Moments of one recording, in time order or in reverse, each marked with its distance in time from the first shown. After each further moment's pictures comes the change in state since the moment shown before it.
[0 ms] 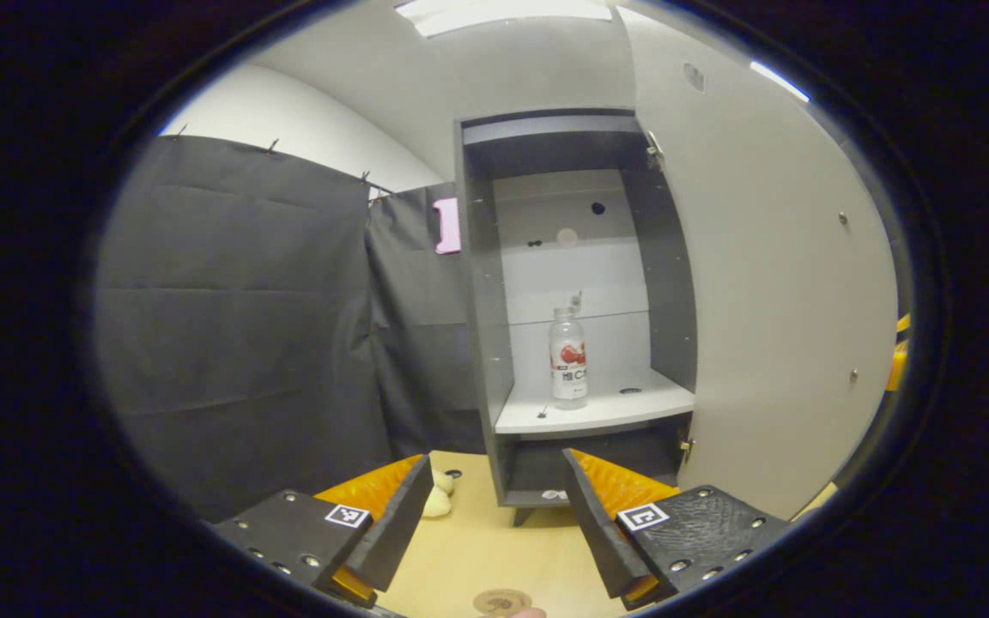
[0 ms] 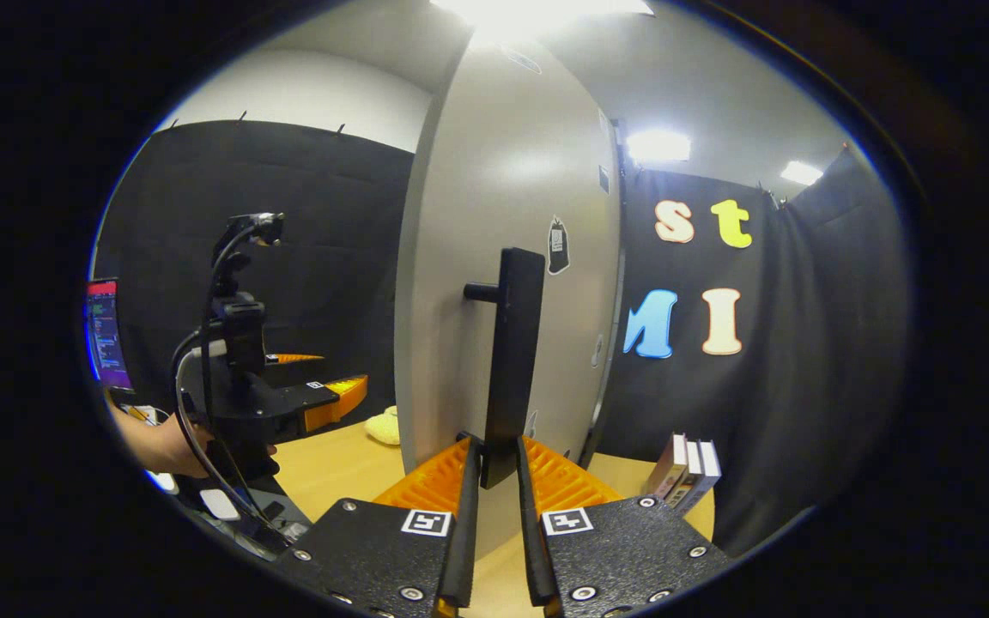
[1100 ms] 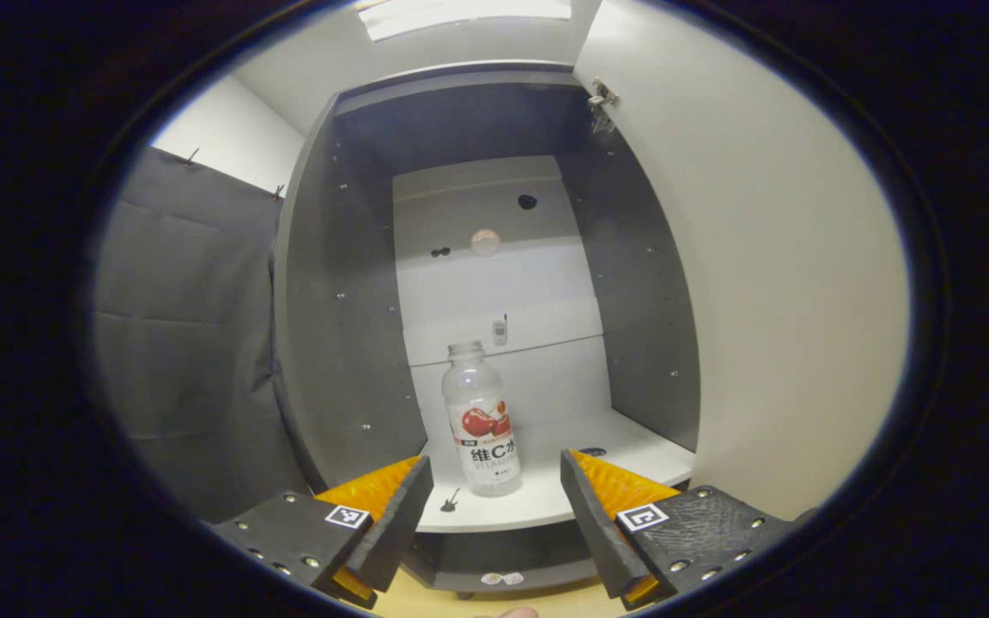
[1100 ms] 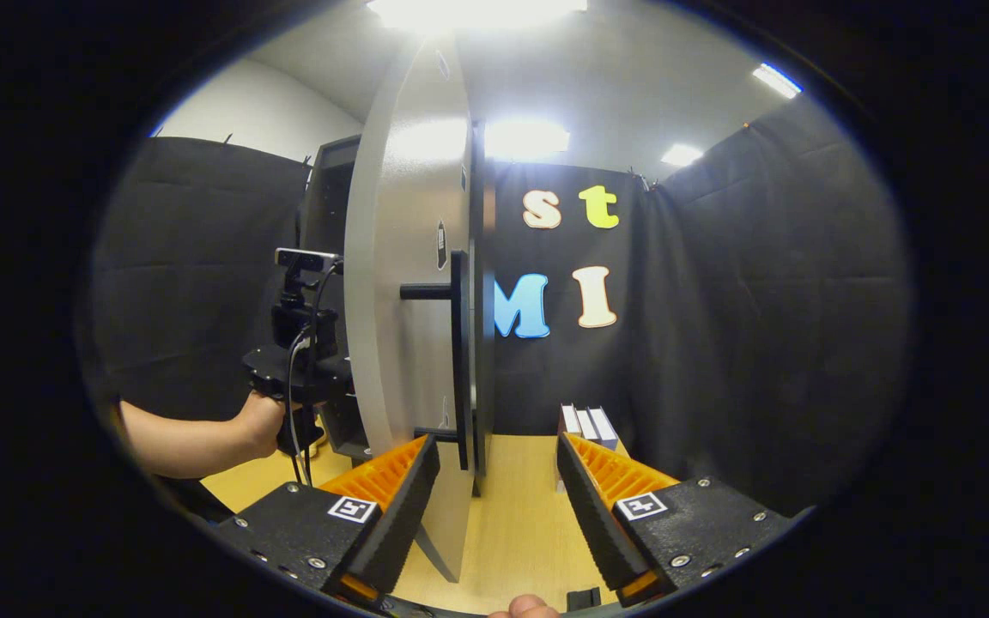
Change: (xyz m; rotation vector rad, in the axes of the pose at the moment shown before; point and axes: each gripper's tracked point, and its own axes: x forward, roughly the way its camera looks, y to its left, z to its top) left arm 0.211 -0.092 0.025 0.051 -0.115 -0.169; right arm -0.027 -0.055 -0.009 0.135 0.041 -0.413
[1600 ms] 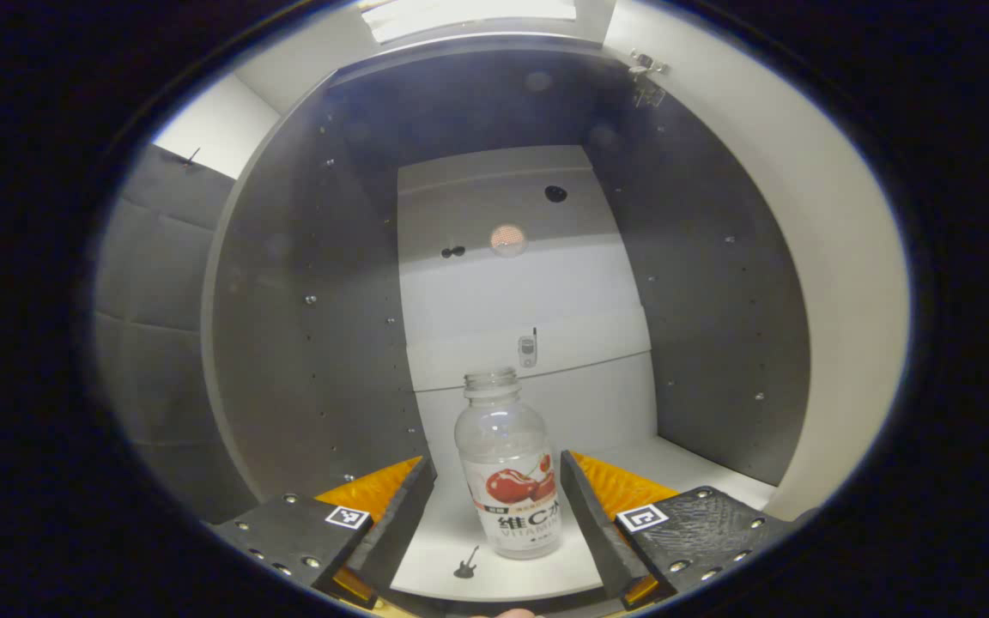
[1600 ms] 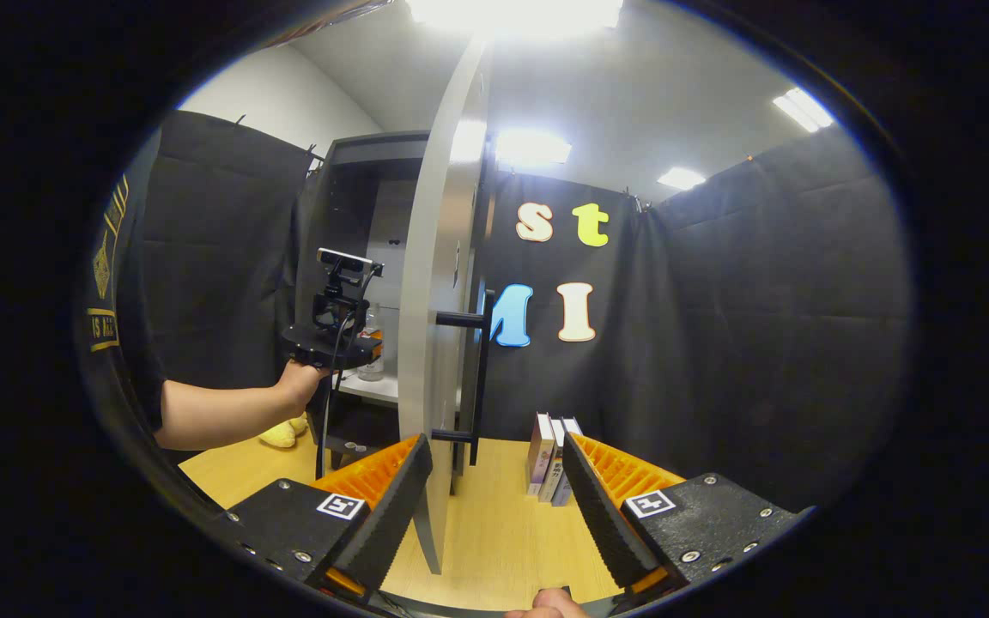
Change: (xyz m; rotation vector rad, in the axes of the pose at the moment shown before) left arm 0.099 0.029 0.005 -0.002 -0.053 0.048; right arm -0.018 -0.006 0.007 -0.073 -0.010 -0.079
